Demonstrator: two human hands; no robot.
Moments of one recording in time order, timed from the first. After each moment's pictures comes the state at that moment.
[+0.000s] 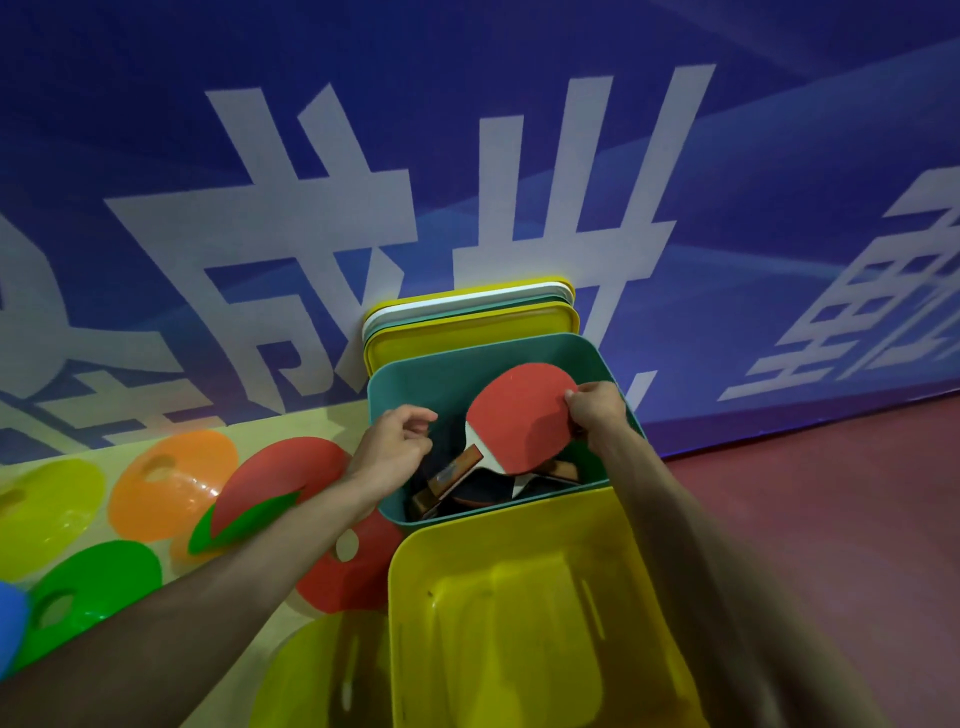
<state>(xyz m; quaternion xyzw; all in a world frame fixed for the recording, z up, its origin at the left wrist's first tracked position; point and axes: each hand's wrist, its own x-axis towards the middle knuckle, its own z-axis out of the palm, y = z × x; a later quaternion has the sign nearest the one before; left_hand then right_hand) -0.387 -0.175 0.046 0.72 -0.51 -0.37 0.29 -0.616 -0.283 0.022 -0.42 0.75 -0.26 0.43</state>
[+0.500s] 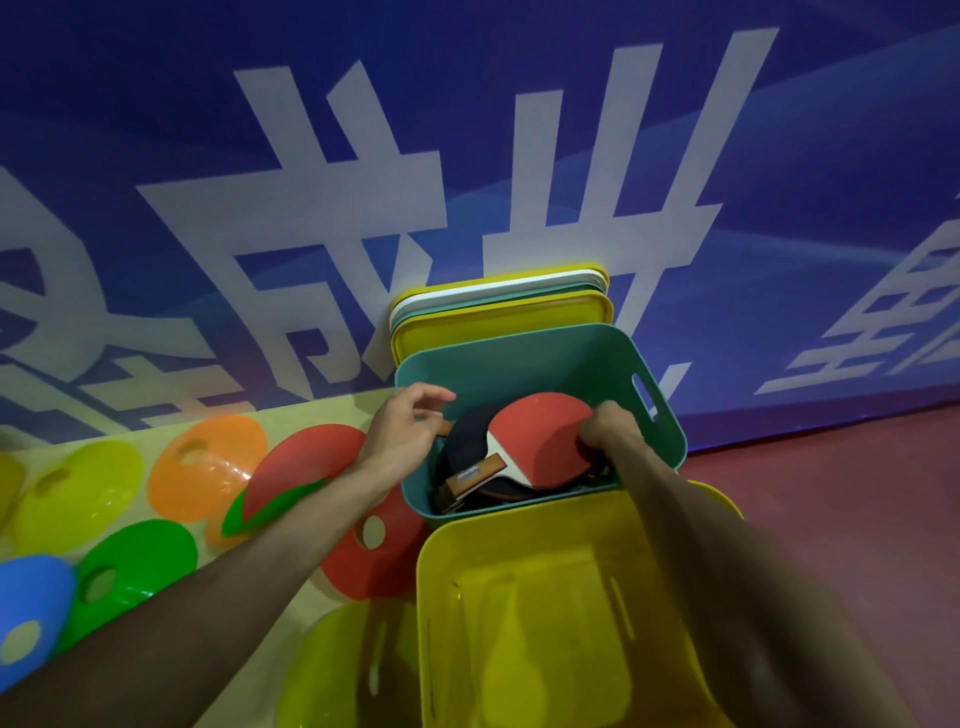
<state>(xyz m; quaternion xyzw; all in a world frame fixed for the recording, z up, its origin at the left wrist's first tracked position) -0.375 -0.174 0.054 0.70 -0.51 -0.34 0.36 -0.603 -0.272 -0.002 -0.55 0.76 -0.01 0.35</state>
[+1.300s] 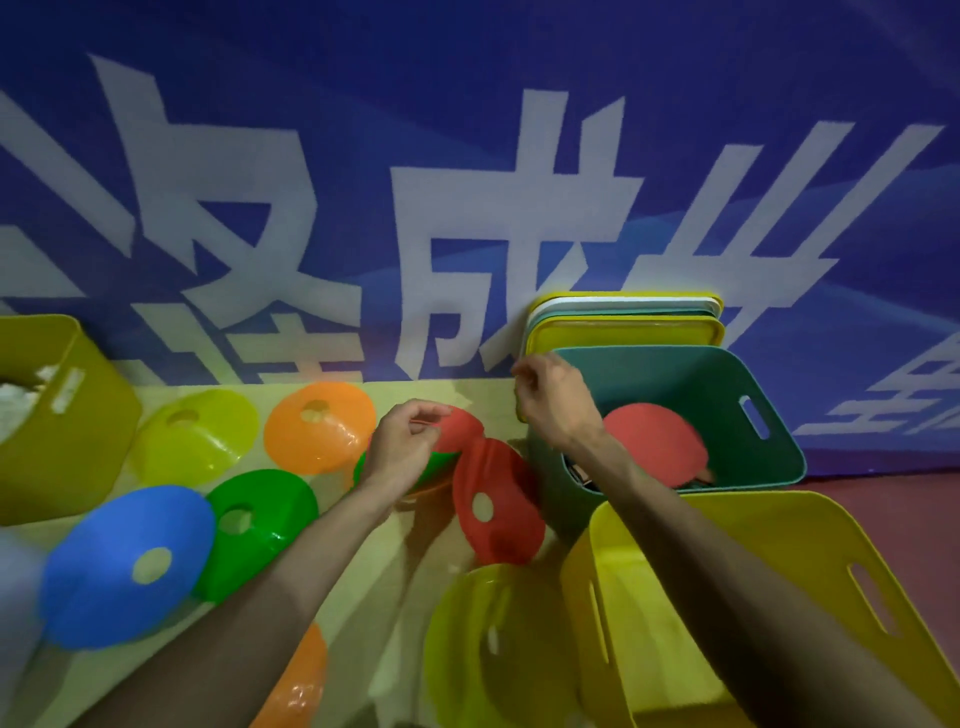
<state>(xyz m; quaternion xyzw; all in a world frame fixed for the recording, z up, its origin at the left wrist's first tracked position) -0.210 -0.066 0.058 0.70 -0.41 -0.38 0.46 -0.375 -0.171 0.080 -0.81 0.51 -0.21 0.19</state>
